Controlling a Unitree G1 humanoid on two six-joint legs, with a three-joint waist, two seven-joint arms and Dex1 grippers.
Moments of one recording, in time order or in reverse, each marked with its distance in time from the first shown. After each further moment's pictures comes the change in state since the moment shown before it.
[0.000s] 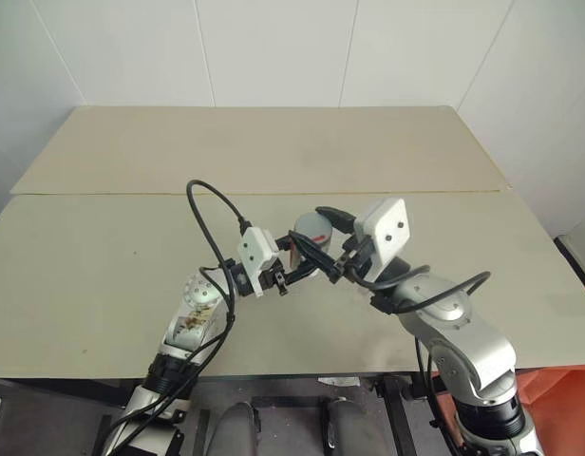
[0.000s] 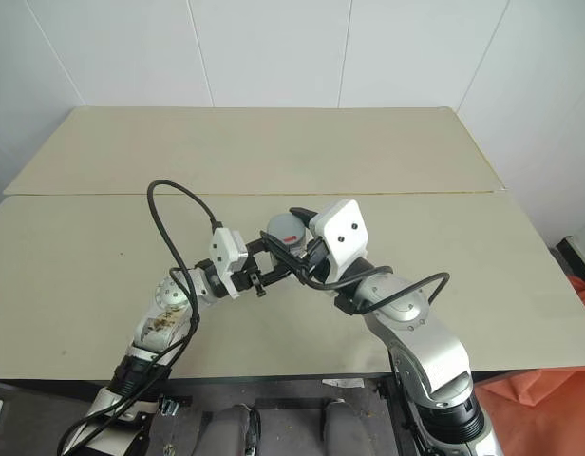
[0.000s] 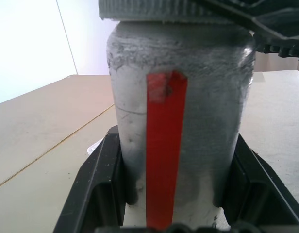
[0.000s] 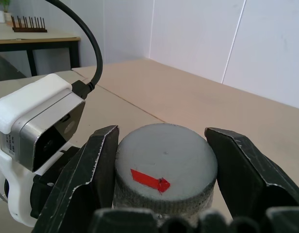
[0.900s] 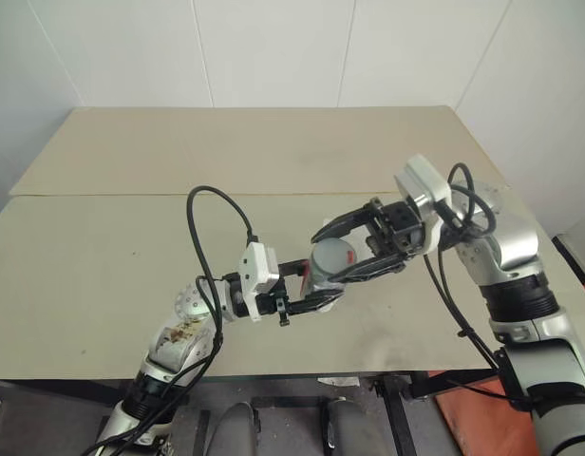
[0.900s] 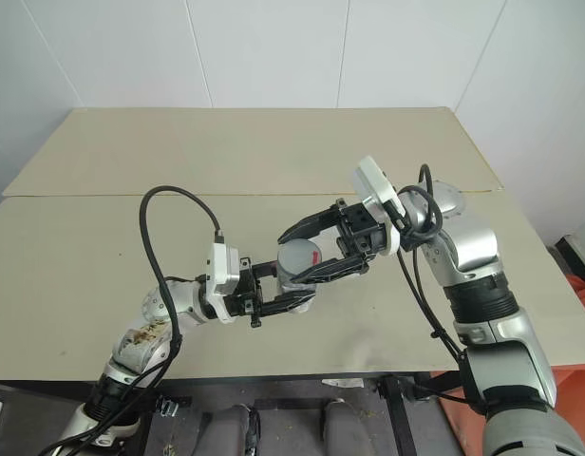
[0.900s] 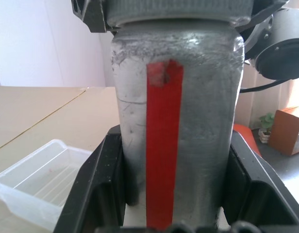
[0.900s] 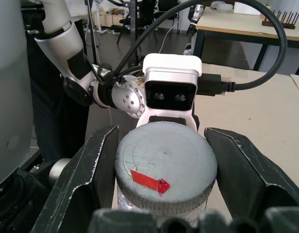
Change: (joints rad) left arm 0.085 0.082 -0.050 -0.276 -0.152 0.215 -0.117; right arm -0.516 -0.274 0.038 0.781 0.274 -0.316 1.253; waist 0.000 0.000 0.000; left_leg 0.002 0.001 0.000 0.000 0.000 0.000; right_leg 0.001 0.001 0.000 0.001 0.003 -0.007
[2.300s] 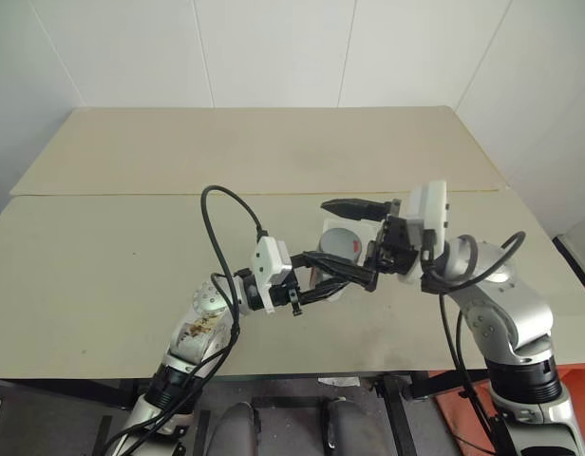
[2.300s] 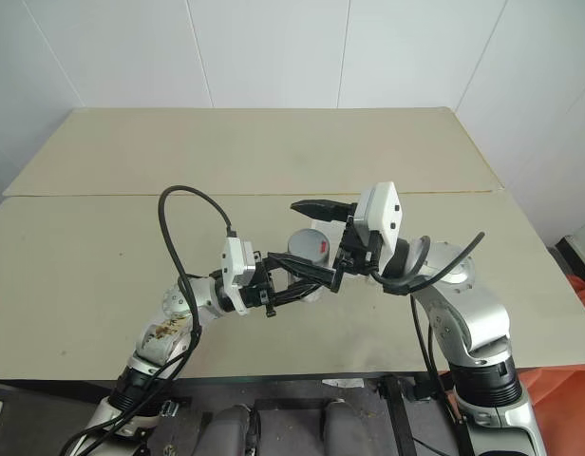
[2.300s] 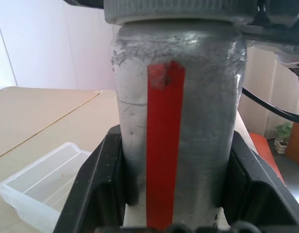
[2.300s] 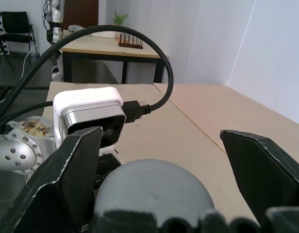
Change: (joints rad) left arm -0.045 -0.104 -0.004 0.120 0.053 -0.067 0.022; right arm 0.413 0.102 -0.200 -0.556 -0.065 0.116 -0.706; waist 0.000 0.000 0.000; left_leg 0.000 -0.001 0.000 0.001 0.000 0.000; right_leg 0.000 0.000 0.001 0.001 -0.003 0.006
